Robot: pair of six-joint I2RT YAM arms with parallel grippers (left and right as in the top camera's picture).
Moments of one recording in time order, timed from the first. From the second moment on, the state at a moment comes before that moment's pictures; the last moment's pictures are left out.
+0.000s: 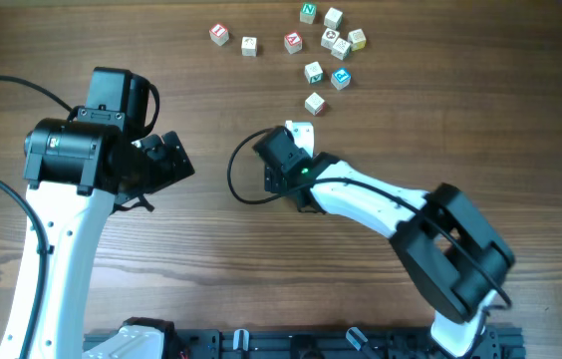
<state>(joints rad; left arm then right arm) -0.15 1.35 1.51 -1.50 -0.11 -0.61 0.76 1.92 1.17 -0.39 0.26 0.68</state>
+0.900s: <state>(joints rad) -0.15 1.35 1.51 -1.50 -0.11 -0.61 0.76 1.90 1.12 -0.42 0.26 0.82</state>
